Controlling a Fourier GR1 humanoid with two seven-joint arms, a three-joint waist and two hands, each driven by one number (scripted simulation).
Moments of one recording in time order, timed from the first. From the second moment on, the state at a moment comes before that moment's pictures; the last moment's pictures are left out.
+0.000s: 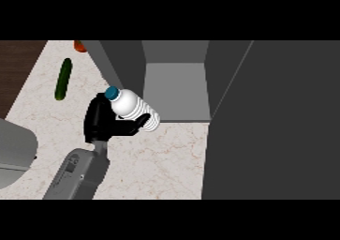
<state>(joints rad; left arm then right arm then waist) -0.33 0.07 -0.14 -1.25 0.39 0.26 -0.18 0.56 -0.10 0.37 -2.14 -0.22 0.10 -0.19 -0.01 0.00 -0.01</state>
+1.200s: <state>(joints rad) -0.32 0.13 -0.22 -1.28 0.14 0.60 -0.11 0.50 -0.10 0.40 -2.09 -0.22 0.13 -0.19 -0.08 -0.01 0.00</state>
